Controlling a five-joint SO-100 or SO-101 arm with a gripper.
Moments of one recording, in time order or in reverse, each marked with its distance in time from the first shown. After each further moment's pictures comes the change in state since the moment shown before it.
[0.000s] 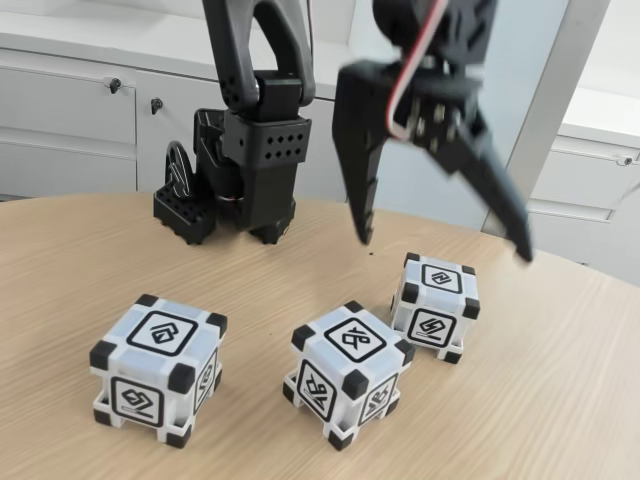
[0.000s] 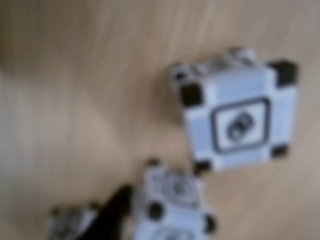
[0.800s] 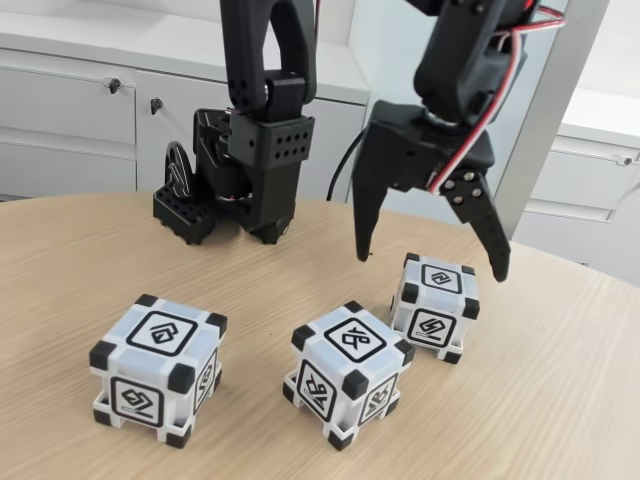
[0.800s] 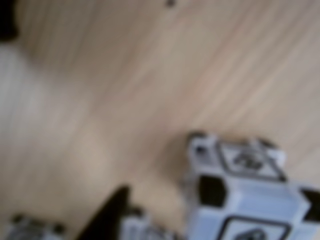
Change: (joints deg) arm -7.6 -10.1 -0.6 -0.4 -10.3
